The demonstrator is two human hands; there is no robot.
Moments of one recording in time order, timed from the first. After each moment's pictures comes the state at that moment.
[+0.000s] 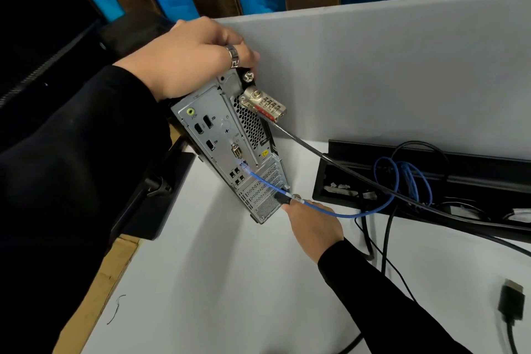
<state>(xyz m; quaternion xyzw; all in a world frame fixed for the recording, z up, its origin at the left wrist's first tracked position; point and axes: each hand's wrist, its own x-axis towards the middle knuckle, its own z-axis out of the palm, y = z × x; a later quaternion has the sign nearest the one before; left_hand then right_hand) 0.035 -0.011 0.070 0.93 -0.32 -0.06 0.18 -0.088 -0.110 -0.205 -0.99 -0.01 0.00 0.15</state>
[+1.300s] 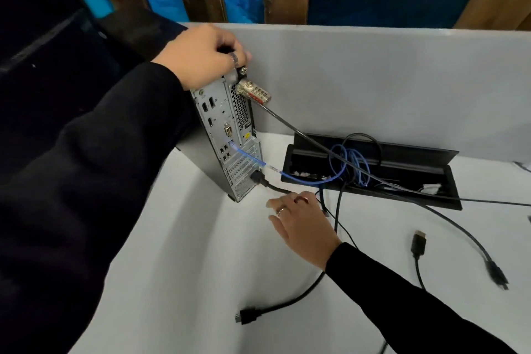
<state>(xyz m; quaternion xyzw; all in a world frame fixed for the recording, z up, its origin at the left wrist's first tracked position) 0.010 -0.003 0.070 0.93 -0.30 -0.02 0.21 -0.168 -0.118 -0.168 -0.99 -0.10 -0.11 0.05</state>
